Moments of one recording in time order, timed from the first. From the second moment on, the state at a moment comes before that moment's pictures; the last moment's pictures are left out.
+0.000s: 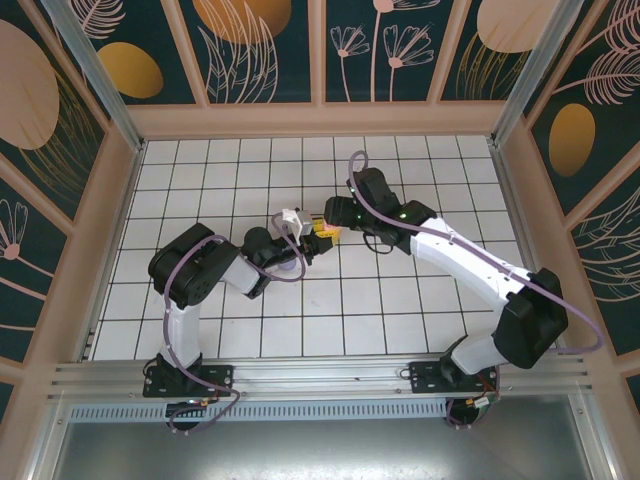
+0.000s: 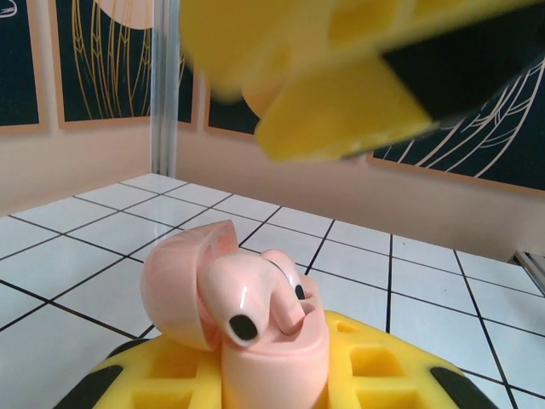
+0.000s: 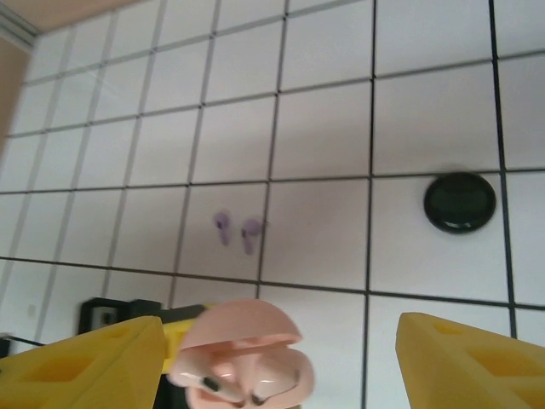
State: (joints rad) left arm -0.62 2.00 0.65 1.51 0.60 -0.23; right arm 0.73 1.45 1.21 -0.52 0.12 0.65
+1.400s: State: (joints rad) left arm -0.62 2.00 0.65 1.51 0.60 -0.23; right arm 0.77 1.52 1.25 -0.54 0.12 0.62
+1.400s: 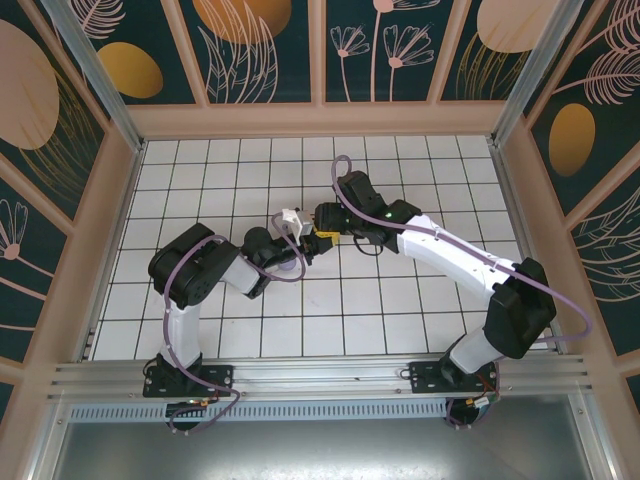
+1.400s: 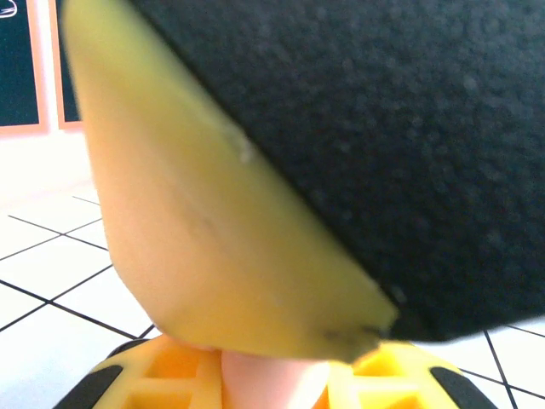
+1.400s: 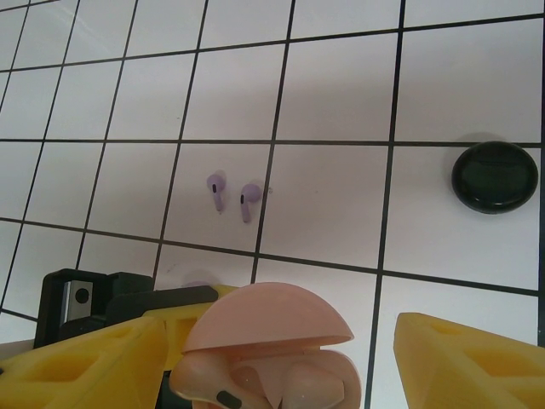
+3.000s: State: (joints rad) left arm -0.62 2.00 0.65 1.51 0.60 -0.23; right arm 0.71 1.34 1.18 -0.53 0.05 0.65
